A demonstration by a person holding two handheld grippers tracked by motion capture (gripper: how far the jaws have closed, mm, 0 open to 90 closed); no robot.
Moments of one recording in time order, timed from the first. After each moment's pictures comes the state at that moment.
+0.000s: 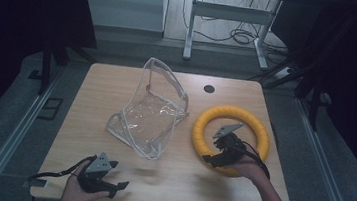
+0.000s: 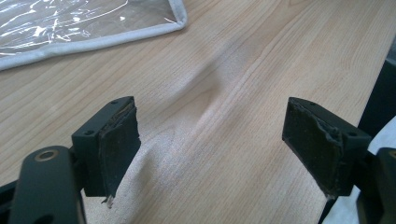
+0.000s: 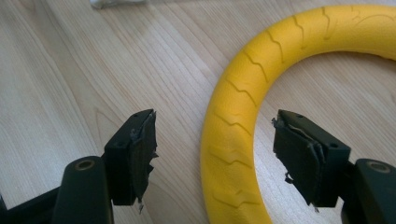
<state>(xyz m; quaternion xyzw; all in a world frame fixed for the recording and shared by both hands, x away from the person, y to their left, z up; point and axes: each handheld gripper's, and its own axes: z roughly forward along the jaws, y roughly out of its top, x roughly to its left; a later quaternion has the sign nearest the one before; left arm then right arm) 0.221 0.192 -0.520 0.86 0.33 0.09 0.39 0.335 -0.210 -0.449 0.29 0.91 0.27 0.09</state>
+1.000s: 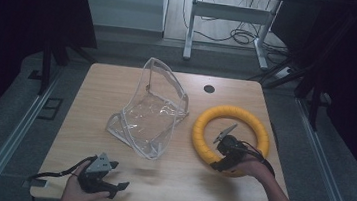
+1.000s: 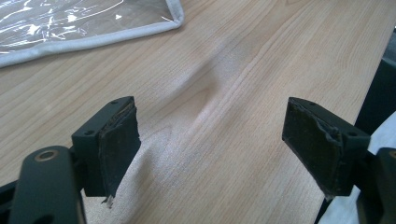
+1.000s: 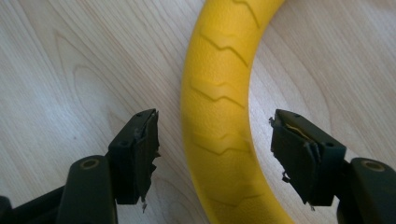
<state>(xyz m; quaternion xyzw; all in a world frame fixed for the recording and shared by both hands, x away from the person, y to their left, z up) 0.221 0.191 -0.520 0.86 0.33 0.09 0.39 0.347 -0.221 -0.471 0.28 0.95 0.16 0.05</state>
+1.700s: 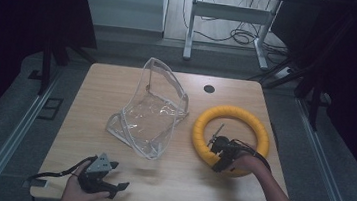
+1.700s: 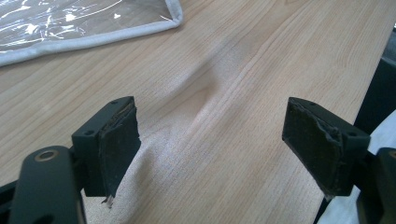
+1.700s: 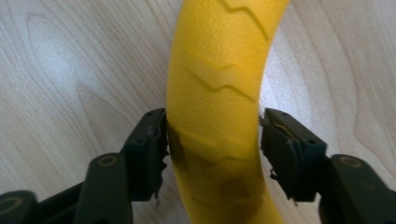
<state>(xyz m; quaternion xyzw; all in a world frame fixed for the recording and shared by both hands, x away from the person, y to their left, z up) 0.221 0.191 -0.520 0.86 0.33 0.09 0.39 0.363 -0.207 -0.493 0.24 0.97 0.06 0.02</state>
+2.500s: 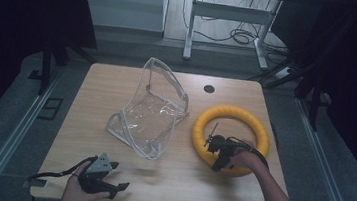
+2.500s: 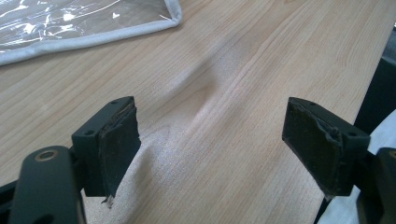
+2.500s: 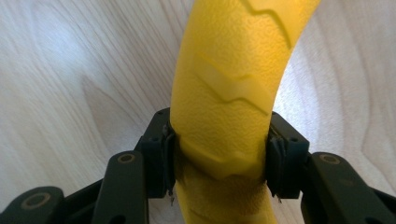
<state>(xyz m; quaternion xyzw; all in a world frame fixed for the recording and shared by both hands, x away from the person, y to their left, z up) 0.221 0.191 -0.521 0.86 0.33 0.09 0.39 0.371 -0.198 -0.495 0.20 0.98 0.03 -0.01</state>
